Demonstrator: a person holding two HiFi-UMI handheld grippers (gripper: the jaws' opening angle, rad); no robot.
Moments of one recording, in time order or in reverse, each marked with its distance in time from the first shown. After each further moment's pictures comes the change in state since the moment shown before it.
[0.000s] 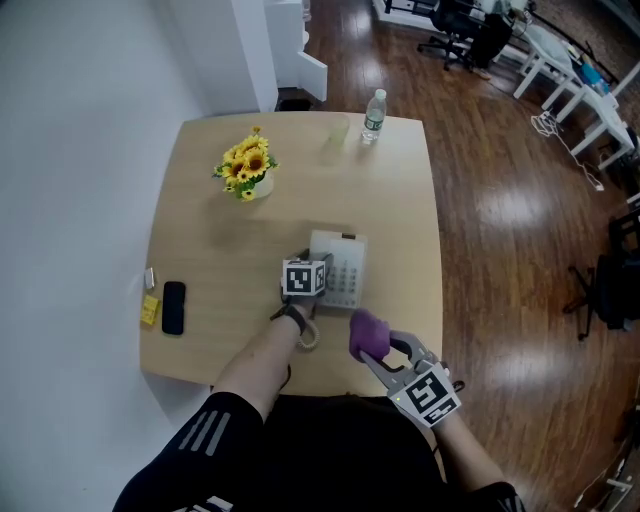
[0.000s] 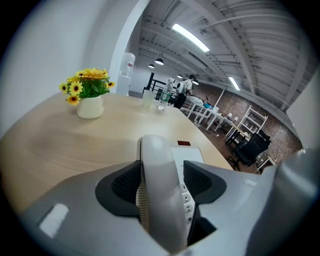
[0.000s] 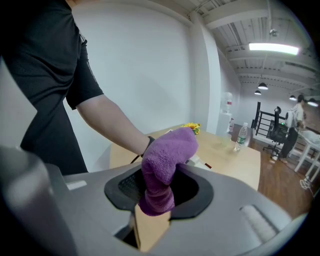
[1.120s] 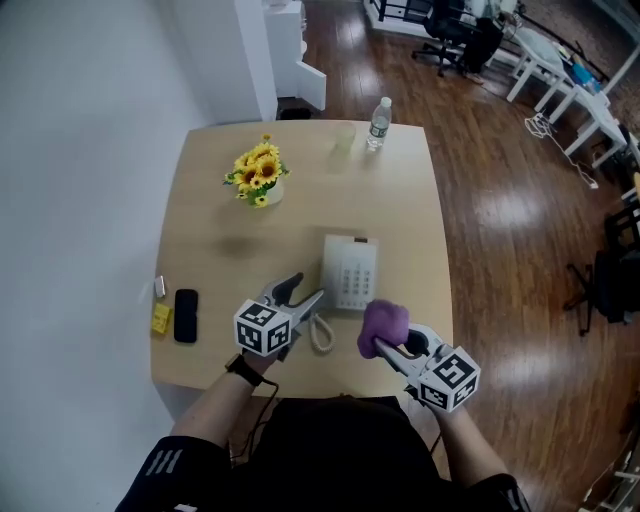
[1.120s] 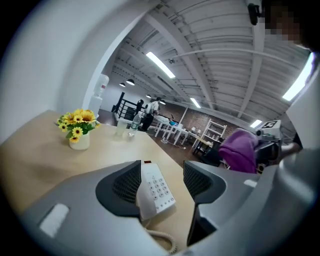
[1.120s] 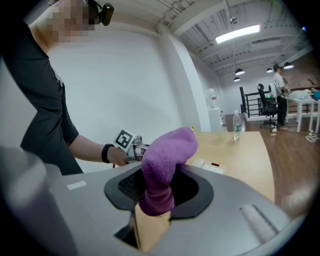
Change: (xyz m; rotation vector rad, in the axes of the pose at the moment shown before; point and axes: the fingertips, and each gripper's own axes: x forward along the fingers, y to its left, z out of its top) left arm -0.183 -0.030 0.025 0.159 -0.224 -0.375; right arm 0.008 -0.009 0.021 0.303 -0.166 -0.014
